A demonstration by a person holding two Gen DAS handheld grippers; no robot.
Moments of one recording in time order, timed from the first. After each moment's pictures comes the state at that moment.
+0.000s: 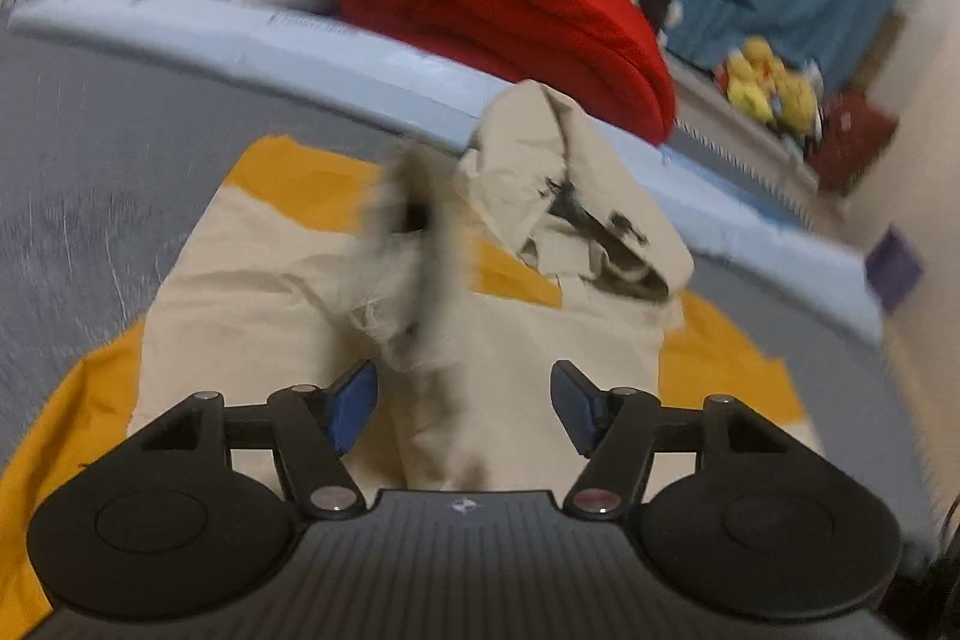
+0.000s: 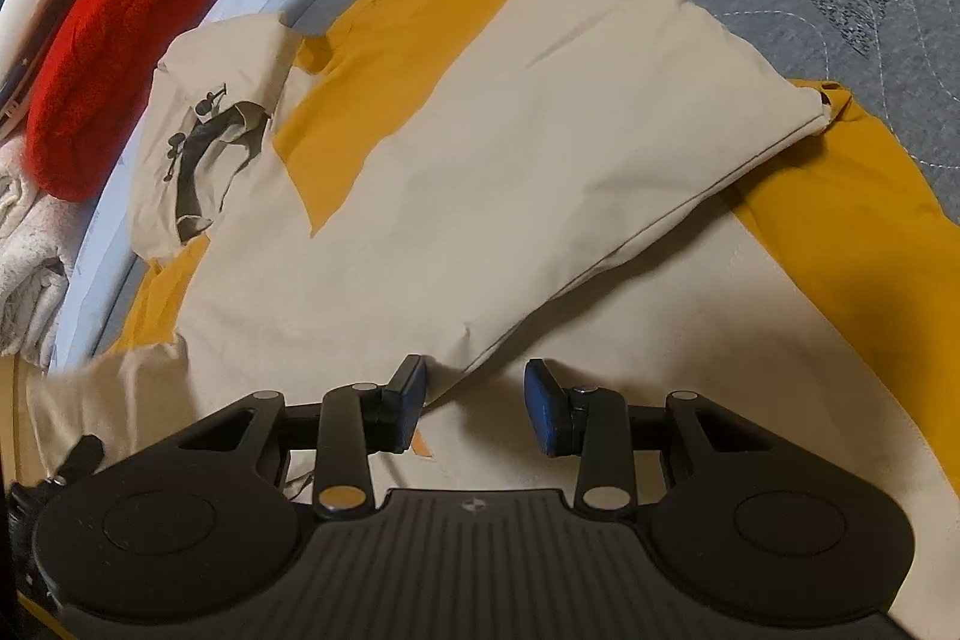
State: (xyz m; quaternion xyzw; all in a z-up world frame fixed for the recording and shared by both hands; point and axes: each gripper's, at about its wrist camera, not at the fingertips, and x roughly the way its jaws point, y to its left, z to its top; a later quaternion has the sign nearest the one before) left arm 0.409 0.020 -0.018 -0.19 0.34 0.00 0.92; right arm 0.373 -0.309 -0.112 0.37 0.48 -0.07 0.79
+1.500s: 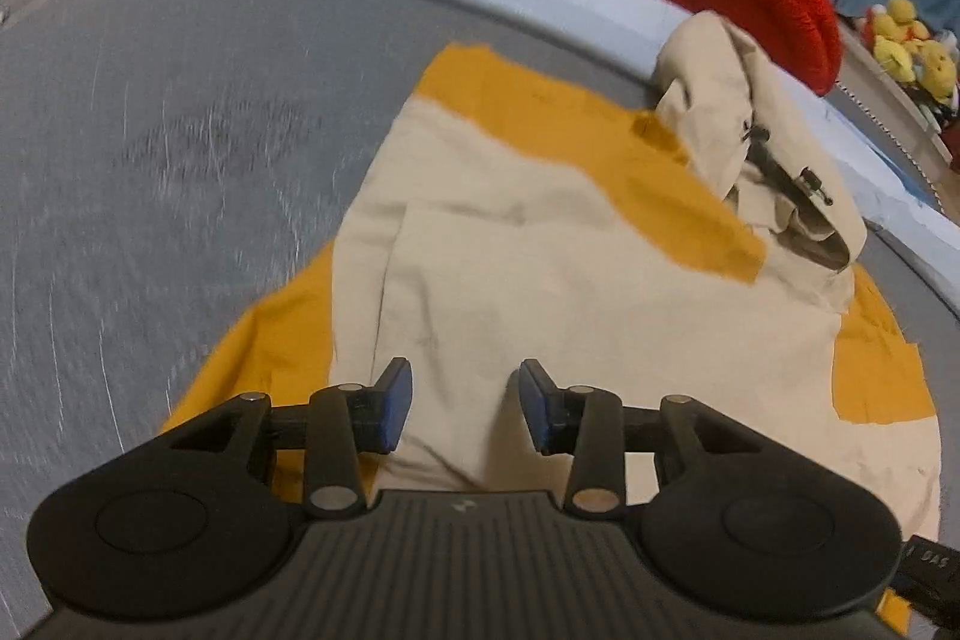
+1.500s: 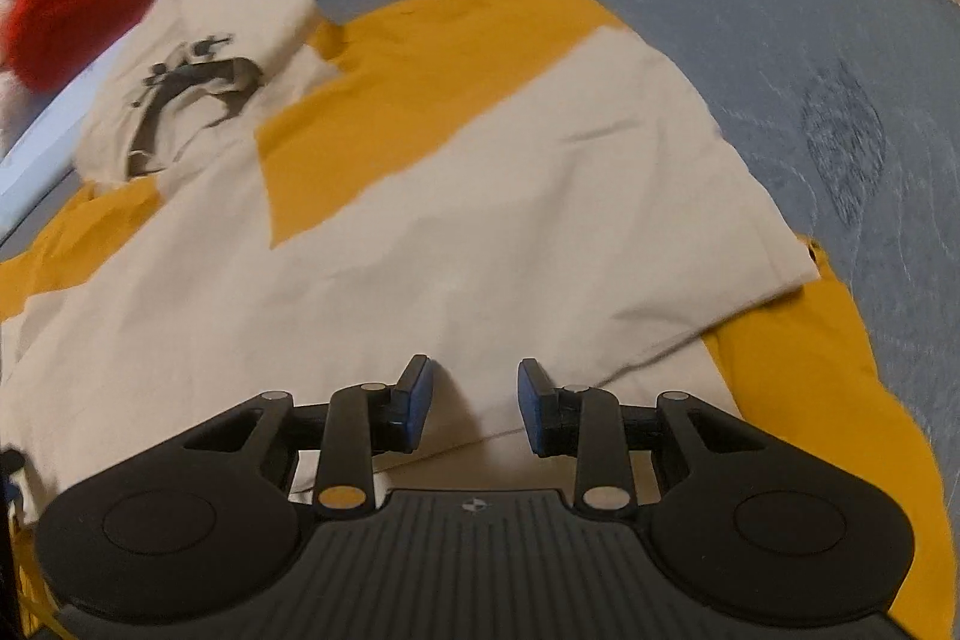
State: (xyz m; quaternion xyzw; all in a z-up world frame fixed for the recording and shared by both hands) left arm 0.419 0.073 -0.043 -0.15 0.45 0.12 0.87; right arm 0.404 -0.291 -0.106 0.18 0.48 -0.09 0.85
